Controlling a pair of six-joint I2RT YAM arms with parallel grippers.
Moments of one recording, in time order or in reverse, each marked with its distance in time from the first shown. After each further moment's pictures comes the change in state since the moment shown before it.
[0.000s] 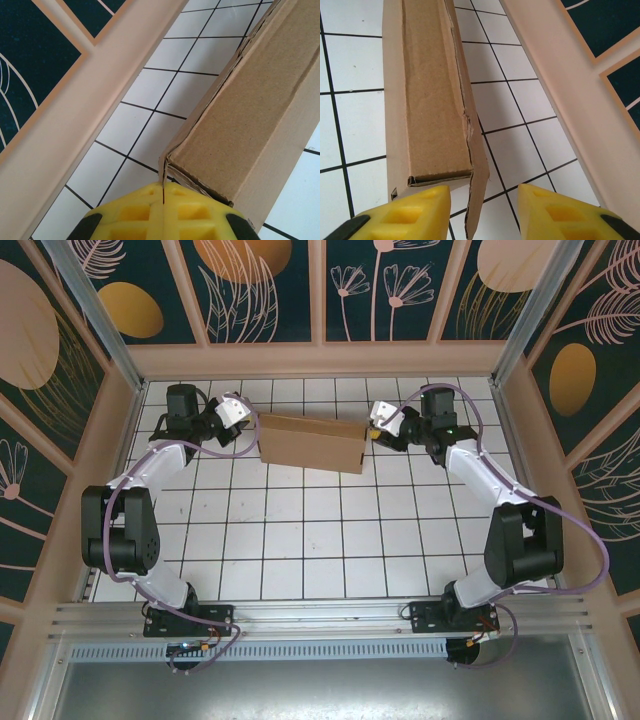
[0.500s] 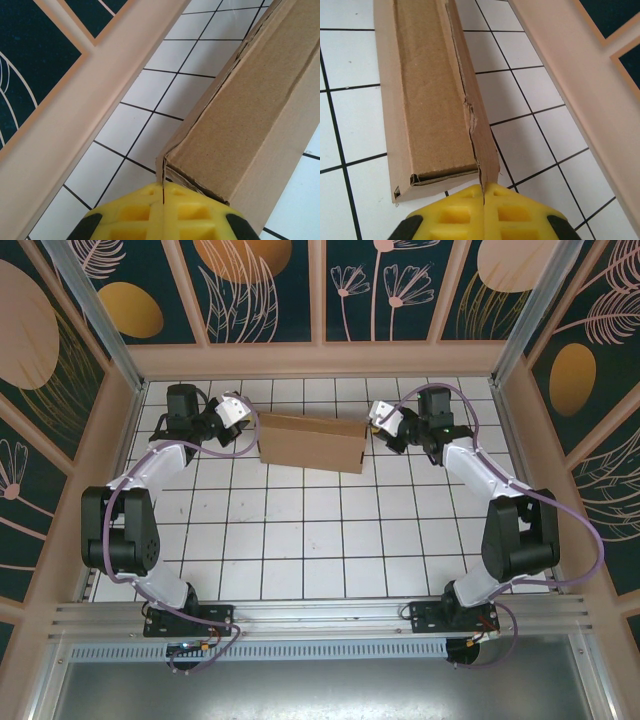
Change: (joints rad) left arm -0.010 -0.008 -0.002 0.000 -0.003 -0.024; right arm 0.005 0.039 0.008 0.005 0.022 0.049
